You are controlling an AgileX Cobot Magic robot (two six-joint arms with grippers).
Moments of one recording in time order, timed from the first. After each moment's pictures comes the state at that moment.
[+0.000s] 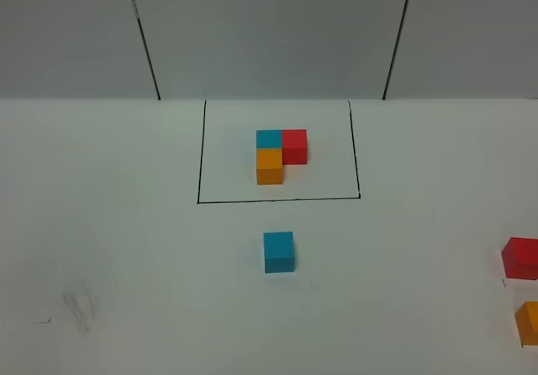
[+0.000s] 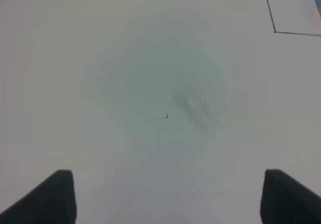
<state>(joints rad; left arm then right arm) 0.17 -0.01 -0.51 -0.09 1.08 0.04 -0.20 0.14 -0.53 0.01 0.97 -0.02</state>
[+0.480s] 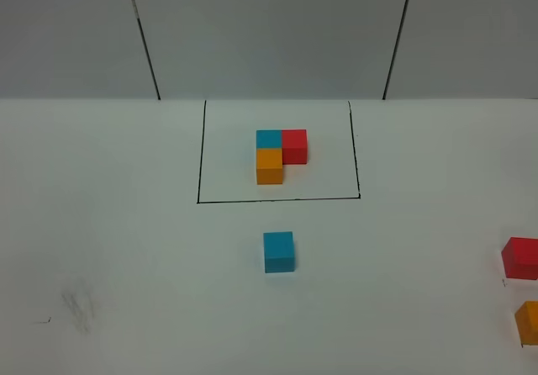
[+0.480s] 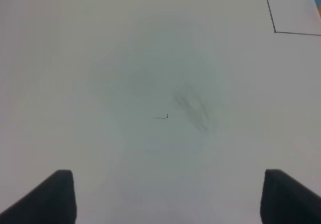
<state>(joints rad) 0.17 -0.01 -0.51 -0.09 1.08 0.04 -0.20 0.80 -0.74 0.02 0.79 -0.04</state>
